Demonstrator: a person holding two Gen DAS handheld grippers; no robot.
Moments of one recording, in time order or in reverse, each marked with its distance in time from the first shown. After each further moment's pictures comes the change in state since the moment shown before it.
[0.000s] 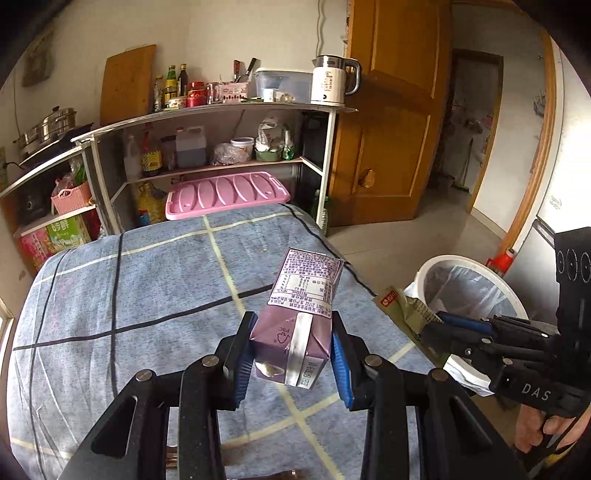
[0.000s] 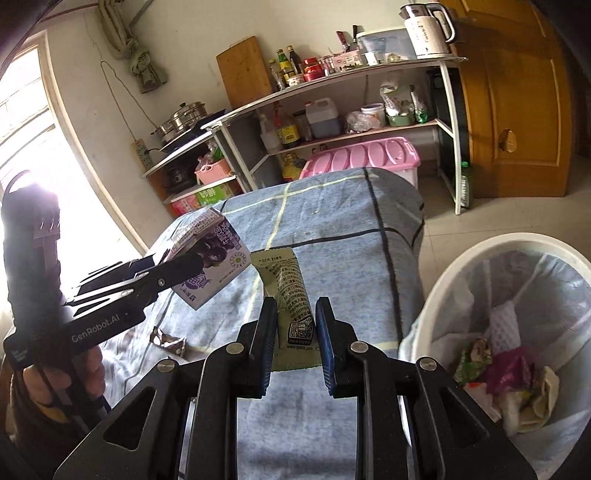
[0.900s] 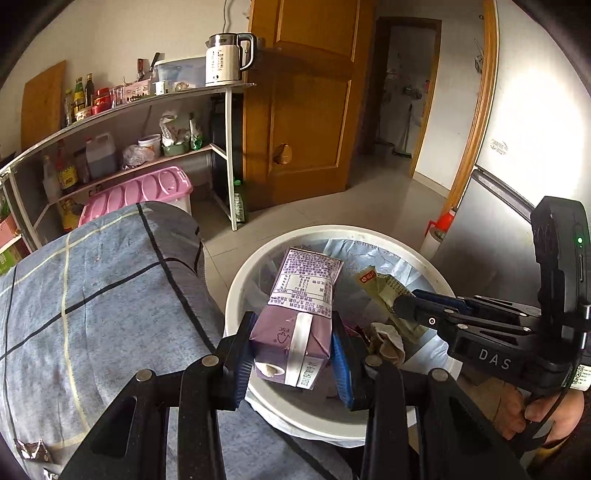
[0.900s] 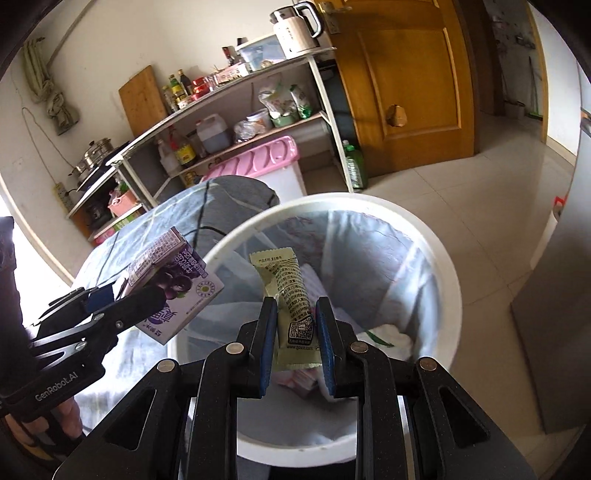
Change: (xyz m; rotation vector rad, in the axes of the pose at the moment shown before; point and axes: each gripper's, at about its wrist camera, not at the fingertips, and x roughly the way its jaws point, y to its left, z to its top) left arm 0.058 -0.189 -0.008 0.146 0.074 -0.186; right arm -0.080 -0.155 -0.031 0.193 -0.009 -0.266
